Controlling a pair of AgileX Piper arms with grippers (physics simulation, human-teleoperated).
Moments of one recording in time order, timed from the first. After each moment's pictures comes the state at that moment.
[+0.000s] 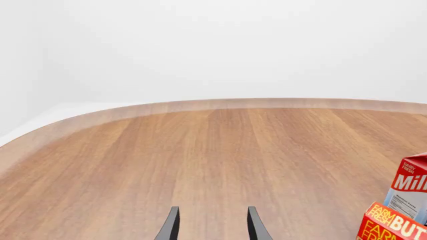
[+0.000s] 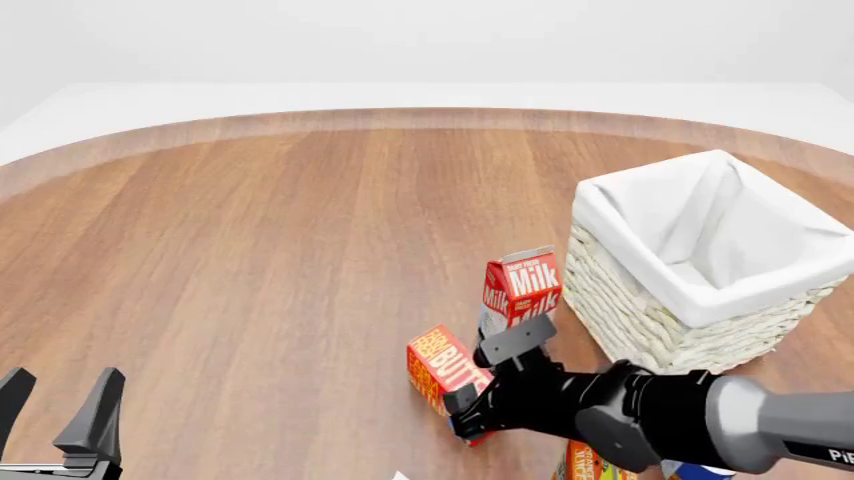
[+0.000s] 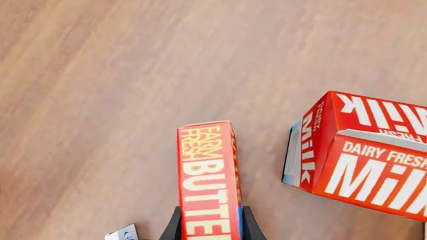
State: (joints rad) left arm 0.00 0.01 0.00 0.00 0.00; right arm 0.74 1.56 -0.59 -0.07 0.28
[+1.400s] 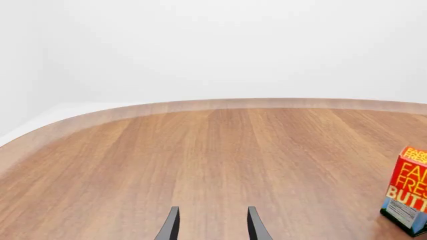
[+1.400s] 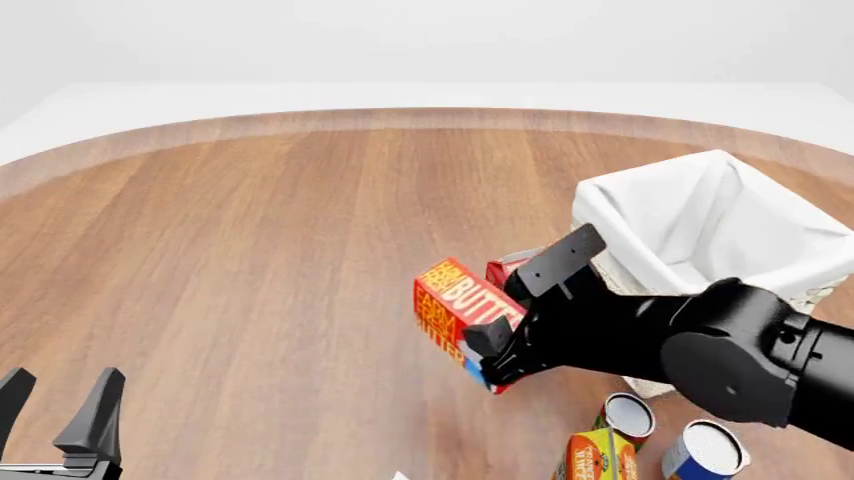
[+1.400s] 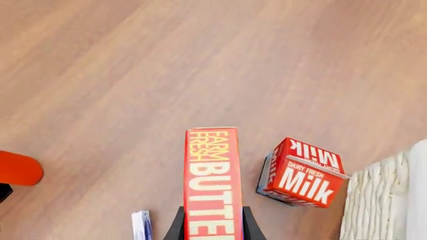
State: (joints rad) left arm 0.00 0.01 0.00 0.00 0.00; right arm 0.72 1.22 -0.81 0.37 0.05
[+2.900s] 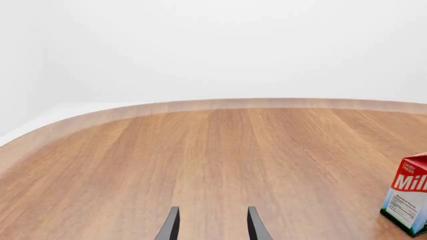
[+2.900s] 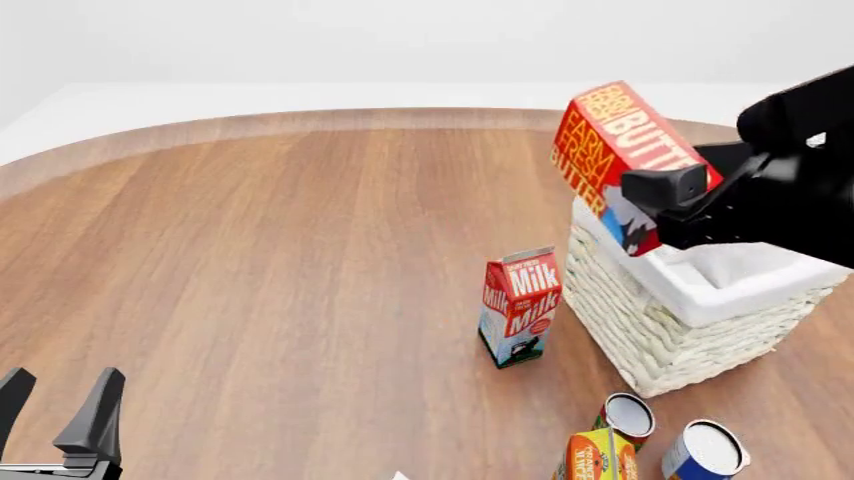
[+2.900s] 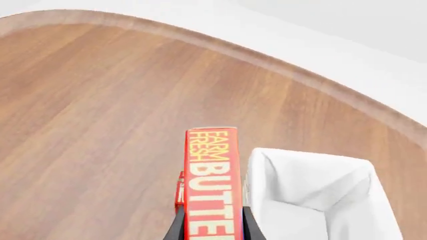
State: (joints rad) left arm 0.00 0.01 0.00 0.00 0.00; right arm 0.38 0.93 -1.06 0.60 -0.11
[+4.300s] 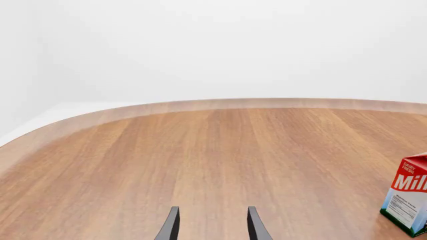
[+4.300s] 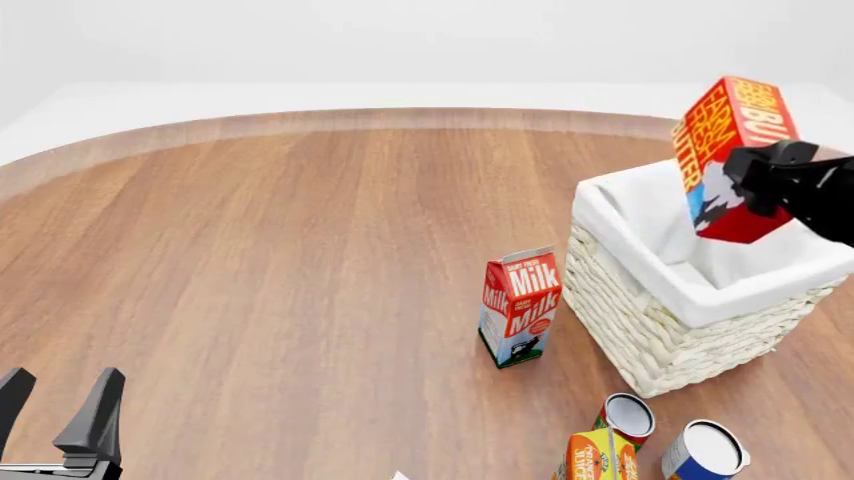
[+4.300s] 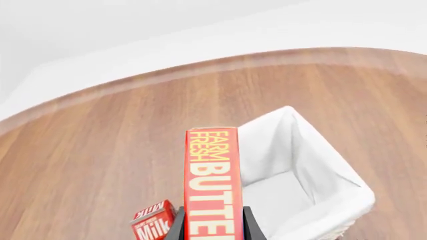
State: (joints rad) left arm 0.00 0.01 0.00 0.00 0.00; right arm 0.05 0.89 -0.94 0.46 0.23
